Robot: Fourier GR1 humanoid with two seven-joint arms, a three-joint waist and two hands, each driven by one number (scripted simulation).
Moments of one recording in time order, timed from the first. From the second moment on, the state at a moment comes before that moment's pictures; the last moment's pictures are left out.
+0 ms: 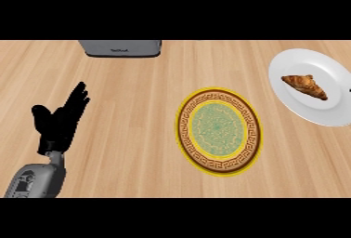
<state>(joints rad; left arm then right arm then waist) -0.18 0.25 0.00 -1.39 0.08 0.07 0.15 -0.79 -0.74 -0.53 -0.31 0.15 0.37 -0.52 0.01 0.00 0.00</state>
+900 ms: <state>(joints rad) -0.19 0.24 0.02 -1.40 0.07 0.03 0.15 -0.70 -0.87 -0.53 -0.21 0.15 0.40 -0.69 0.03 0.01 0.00</state>
